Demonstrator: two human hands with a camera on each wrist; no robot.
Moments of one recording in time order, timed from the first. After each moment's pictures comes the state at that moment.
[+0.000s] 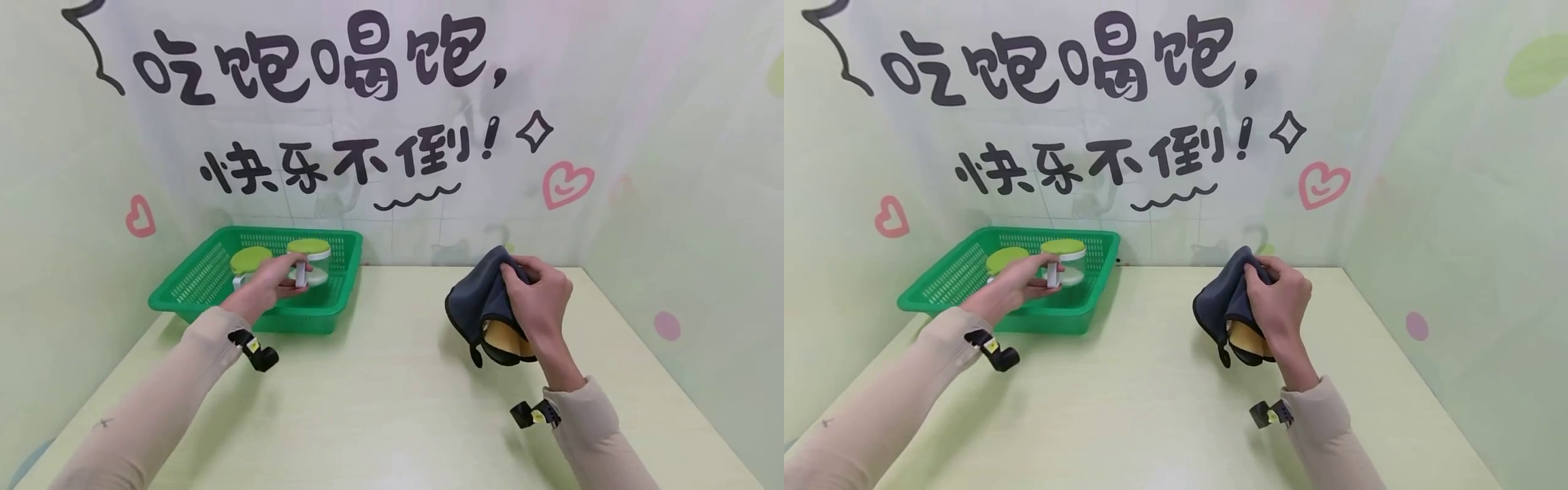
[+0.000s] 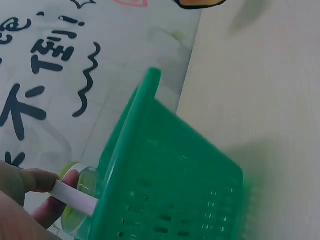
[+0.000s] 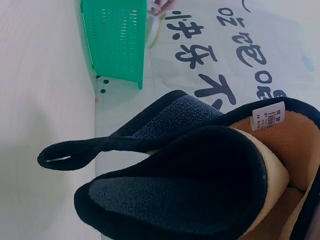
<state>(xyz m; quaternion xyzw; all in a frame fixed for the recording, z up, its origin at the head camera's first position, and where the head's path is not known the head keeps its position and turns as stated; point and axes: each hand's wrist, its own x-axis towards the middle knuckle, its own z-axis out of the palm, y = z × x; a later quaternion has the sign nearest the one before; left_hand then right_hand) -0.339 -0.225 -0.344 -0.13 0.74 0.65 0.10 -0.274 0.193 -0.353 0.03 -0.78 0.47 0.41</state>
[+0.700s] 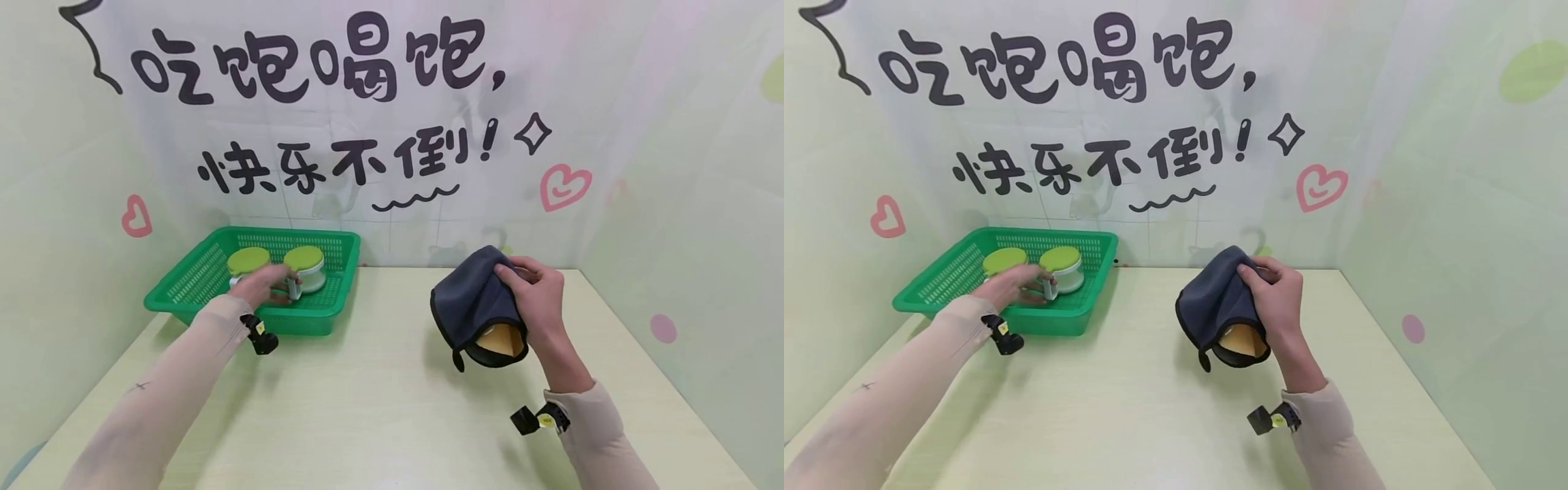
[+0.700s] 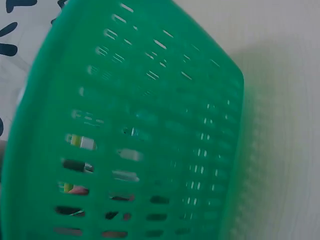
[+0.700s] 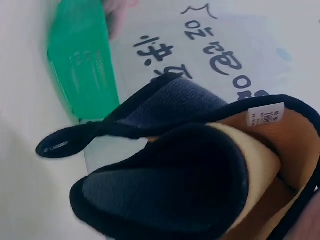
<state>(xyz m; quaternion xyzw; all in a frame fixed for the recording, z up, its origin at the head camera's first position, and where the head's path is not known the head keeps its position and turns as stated) -0.376 -0.253 -0.375 -0.13 0.81 0.55 0.15 -0.265 0.197 -0.340 0.02 -0.73 0.65 0.21</state>
